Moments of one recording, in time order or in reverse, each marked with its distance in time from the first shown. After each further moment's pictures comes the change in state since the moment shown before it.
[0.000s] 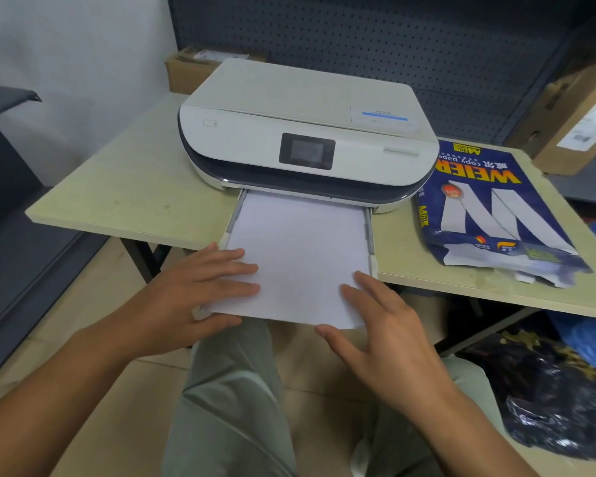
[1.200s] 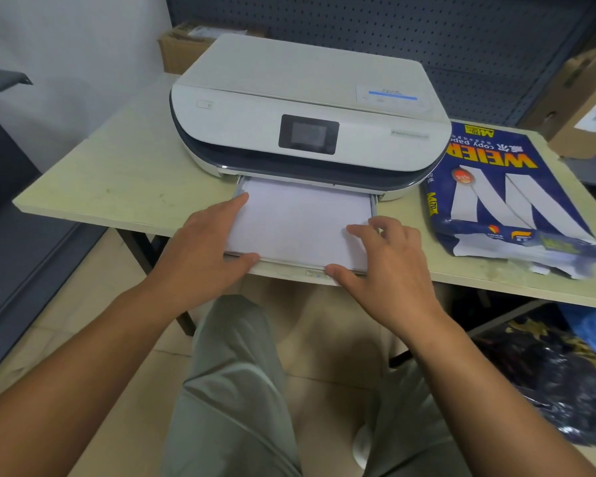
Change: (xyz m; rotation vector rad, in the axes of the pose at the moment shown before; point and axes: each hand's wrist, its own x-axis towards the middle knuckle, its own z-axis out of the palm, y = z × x) left_hand 0.059 0.012 0.005 -0.054 0.087 -0.625; right_hand 0.074 0.019 0.004 -0.095 0.073 0.065
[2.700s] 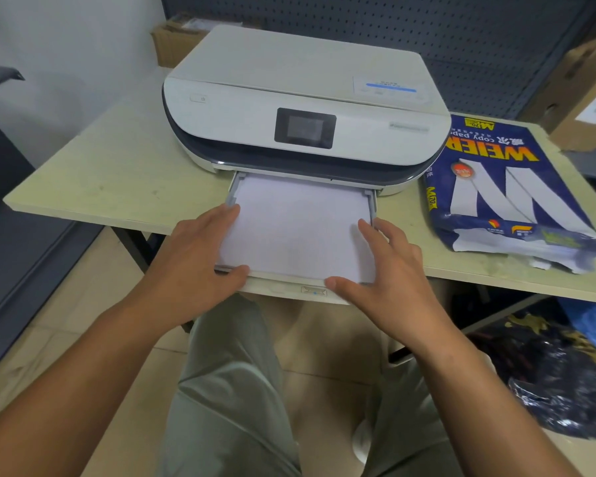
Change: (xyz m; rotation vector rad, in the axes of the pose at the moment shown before) left_hand -0.021 0.006 -0.008 0.067 -0.113 -0.038; right_hand -0.018 0.005 -0.005 0.256 -0.137 0.082
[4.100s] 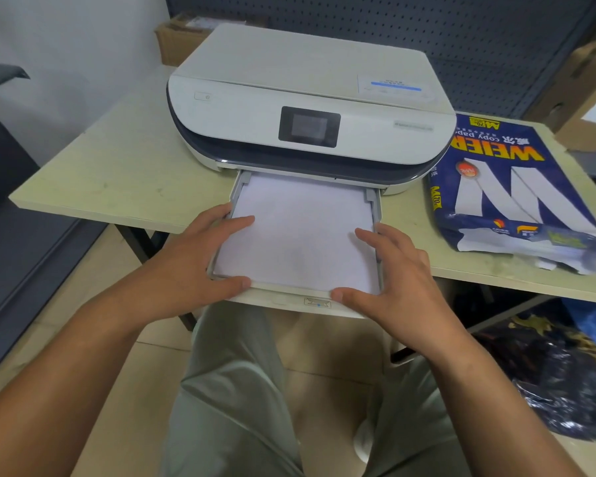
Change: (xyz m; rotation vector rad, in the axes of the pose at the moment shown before) left_hand 0.001 -0.018 -0.009 -0.184 -0.173 0.058; right_hand -0.009 0.005 -0.006 0.059 -0.048 -0.036
